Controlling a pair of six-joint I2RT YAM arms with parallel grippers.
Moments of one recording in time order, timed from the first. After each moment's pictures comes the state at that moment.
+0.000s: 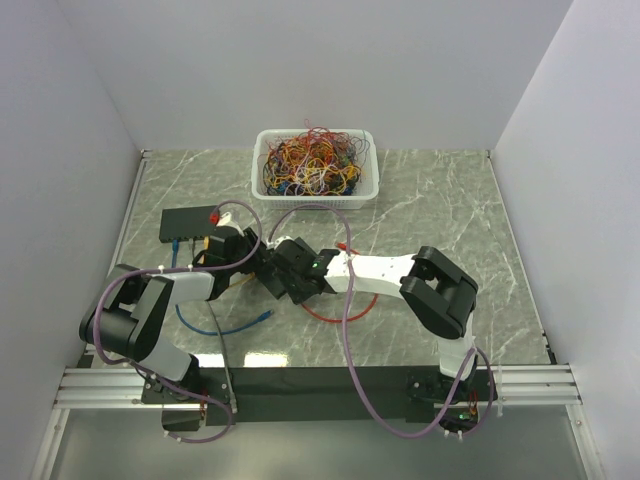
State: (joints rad) left arm -0.34 1.52 0.50 0.43 0.12 -0.79; right arm 1.03 1.92 1.27 -0.41 0.13 0.37
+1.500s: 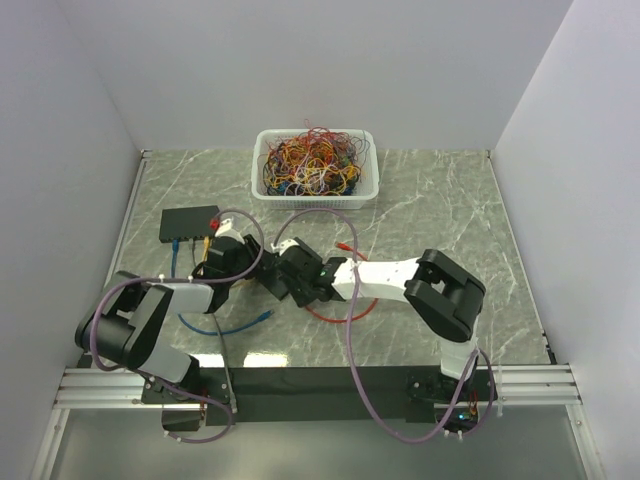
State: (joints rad) left arm -0.38 1.48 0.41 0.57 0.07 -0.74; right arm 1.04 1.88 1.16 -0.27 0.15 0.35
